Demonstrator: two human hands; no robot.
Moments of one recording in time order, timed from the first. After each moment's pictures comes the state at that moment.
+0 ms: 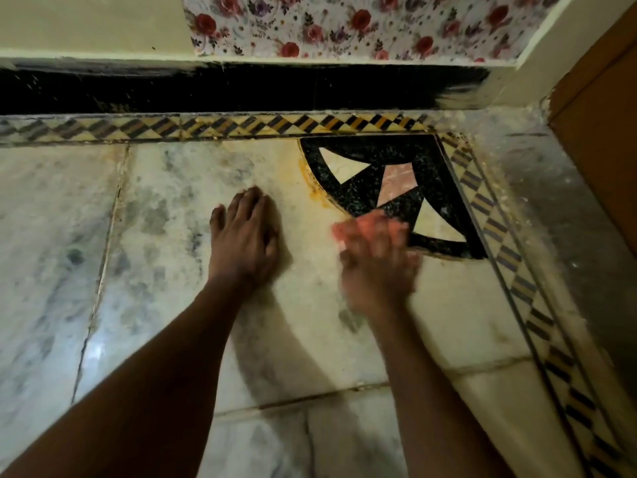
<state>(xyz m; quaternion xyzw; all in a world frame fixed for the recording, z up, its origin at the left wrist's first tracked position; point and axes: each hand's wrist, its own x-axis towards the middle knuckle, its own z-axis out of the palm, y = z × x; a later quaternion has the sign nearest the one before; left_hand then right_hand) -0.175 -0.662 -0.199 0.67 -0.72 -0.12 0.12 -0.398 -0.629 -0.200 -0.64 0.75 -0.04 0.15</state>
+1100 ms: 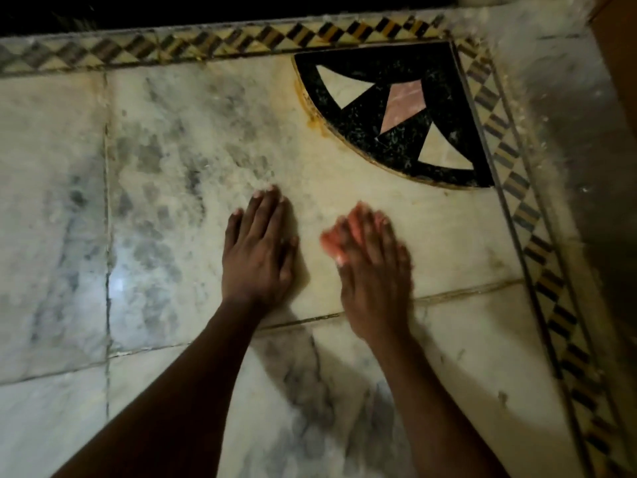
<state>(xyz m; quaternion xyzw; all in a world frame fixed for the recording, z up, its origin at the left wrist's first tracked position) -0.203 -0.545 -0.196 0.66 -0.73 -0.15 0.13 -0.400 -0.510 -0.206 -0.71 0.69 -0.10 0.10</state>
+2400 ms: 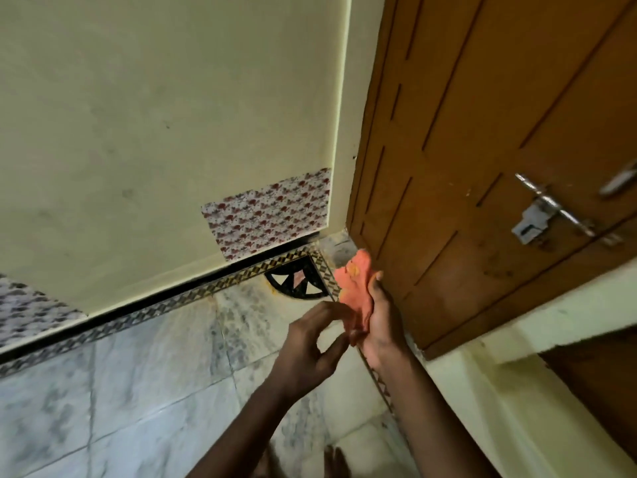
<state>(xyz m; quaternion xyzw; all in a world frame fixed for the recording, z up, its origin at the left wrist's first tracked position) -0.334 -0.229 0.821 0.32 -0.78 -0.37 0.38 -0.483 -0.230 0.814 -0.22 0.53 -0.57 0.59</state>
